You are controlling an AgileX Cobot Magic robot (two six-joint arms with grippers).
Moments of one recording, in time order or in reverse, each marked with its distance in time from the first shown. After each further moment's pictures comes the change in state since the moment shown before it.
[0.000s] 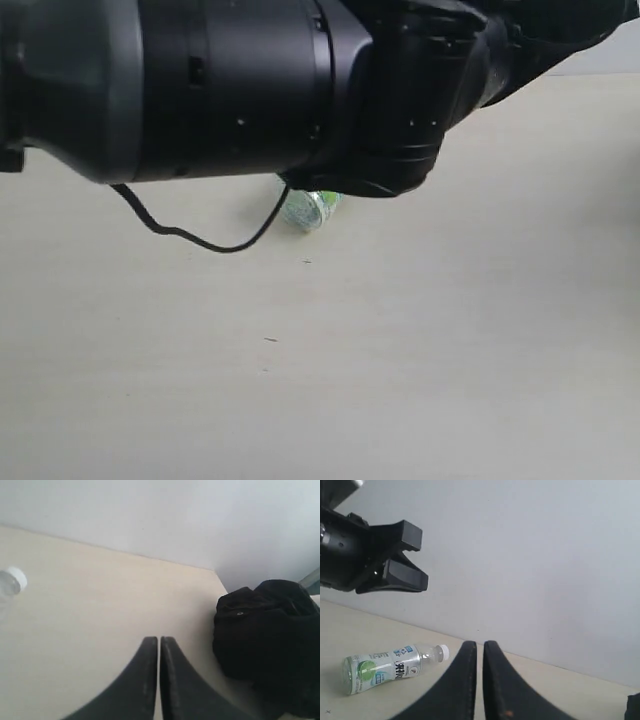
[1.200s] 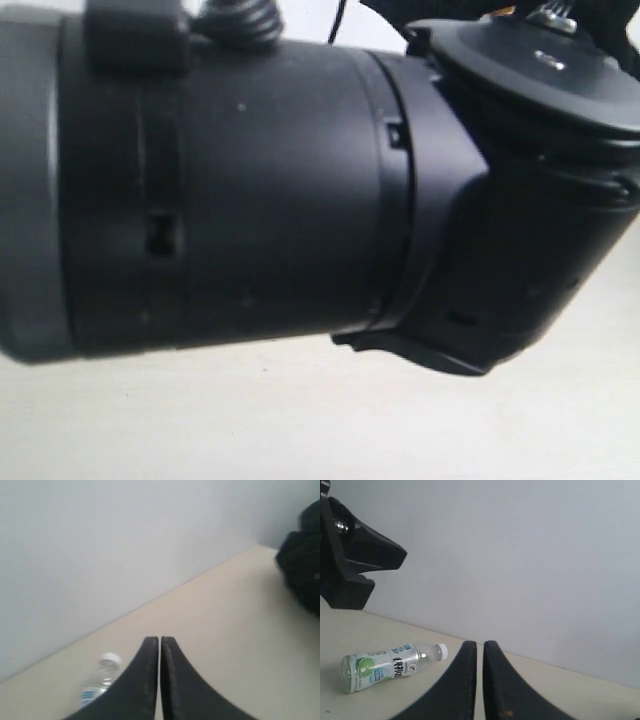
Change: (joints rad) left arm -0.189 -0.031 0.000 0.079 -0.358 0.672; right arm 0.000 0.000 0.000 0.000 0.000 0.000
